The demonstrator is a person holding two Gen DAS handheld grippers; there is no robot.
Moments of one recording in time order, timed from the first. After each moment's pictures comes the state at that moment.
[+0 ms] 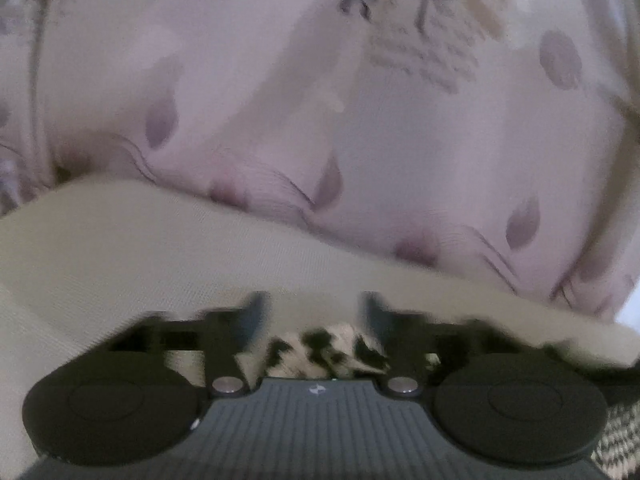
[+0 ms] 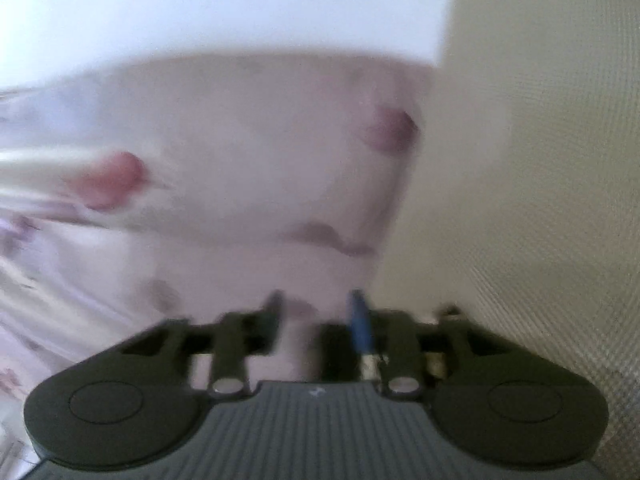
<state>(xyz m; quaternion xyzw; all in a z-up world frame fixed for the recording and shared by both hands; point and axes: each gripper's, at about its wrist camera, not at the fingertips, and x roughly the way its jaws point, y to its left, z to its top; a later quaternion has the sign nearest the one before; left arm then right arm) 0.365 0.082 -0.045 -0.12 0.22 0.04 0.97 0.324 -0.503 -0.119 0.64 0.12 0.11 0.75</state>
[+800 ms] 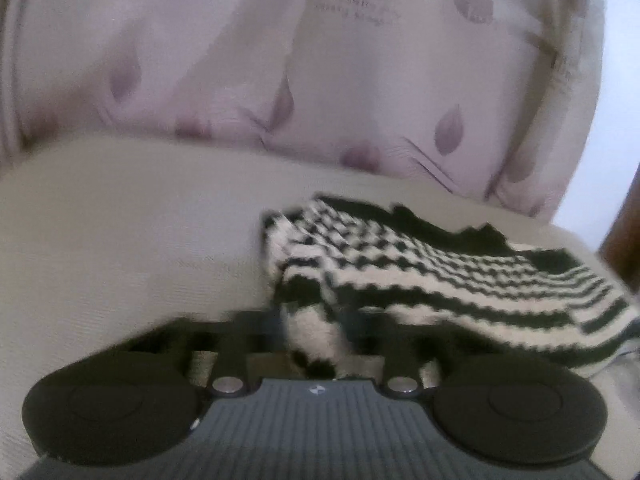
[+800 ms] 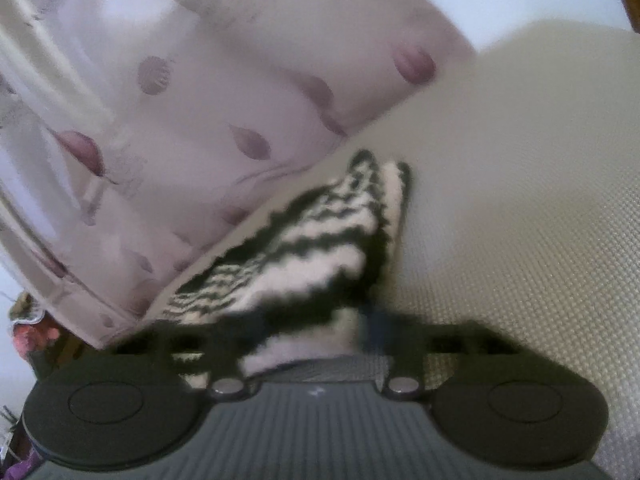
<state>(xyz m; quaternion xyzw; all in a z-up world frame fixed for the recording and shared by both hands) 0.295 0.106 -0.077 -0.11 0.31 -0.11 0.94 0.233 -0.431 -0.105 0.36 0.29 0.12 0.88</state>
